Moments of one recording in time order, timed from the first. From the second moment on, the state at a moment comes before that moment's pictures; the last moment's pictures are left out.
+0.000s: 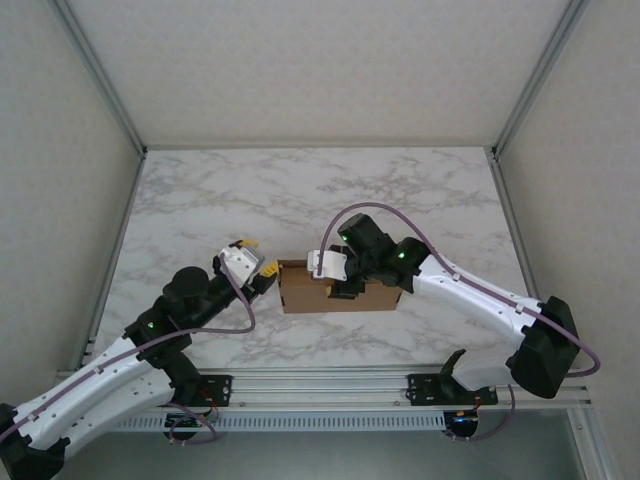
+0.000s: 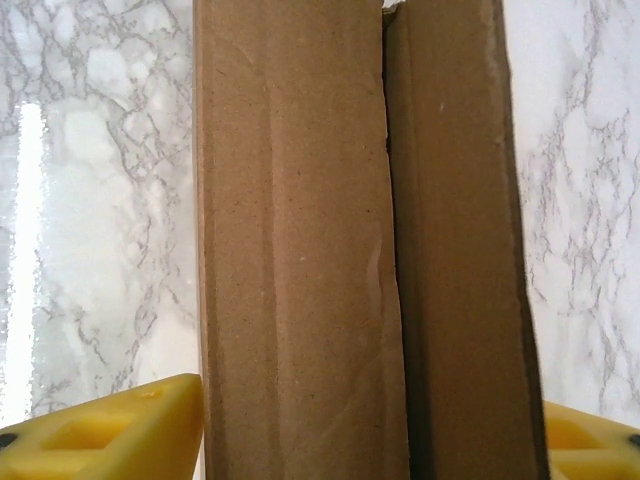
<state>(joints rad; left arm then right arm) -0.76 0.59 0.54 -0.12 -0.12 0.17 0.88 1.34 1.09 -0.68 -0.16 -0.76</state>
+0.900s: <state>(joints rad) -0.59 0.95 0.81 -0.48 0.23 -0.04 0.88 1.33 1.08 -0.69 -0.16 -0.76</state>
